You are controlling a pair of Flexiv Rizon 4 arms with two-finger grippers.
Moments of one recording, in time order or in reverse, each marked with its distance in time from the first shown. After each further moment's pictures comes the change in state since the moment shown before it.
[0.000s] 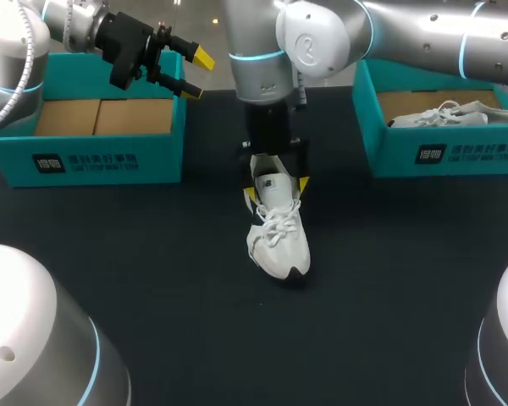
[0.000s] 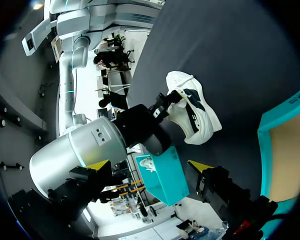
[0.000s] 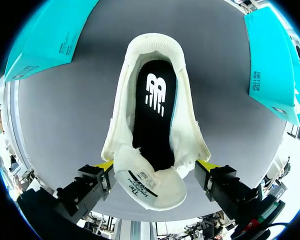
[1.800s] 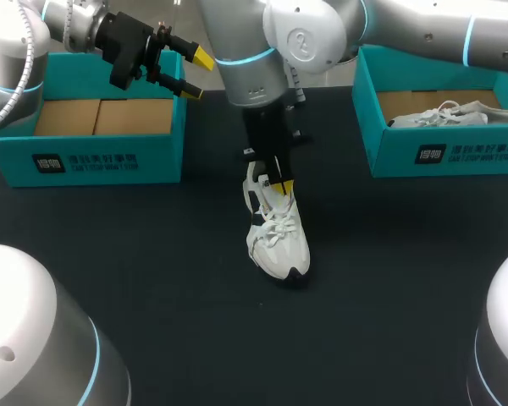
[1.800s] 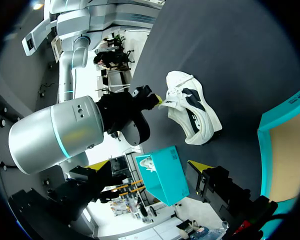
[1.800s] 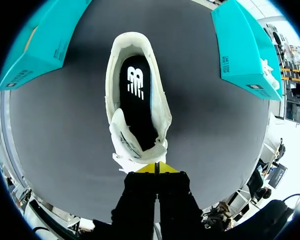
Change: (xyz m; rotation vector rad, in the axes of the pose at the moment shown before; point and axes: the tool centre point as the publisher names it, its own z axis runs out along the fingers) left arm 0.000 0.000 0.000 0.000 0.000 0.000; right arm -0.011 -0.028 -0.021 -0.078 -0.126 0.135
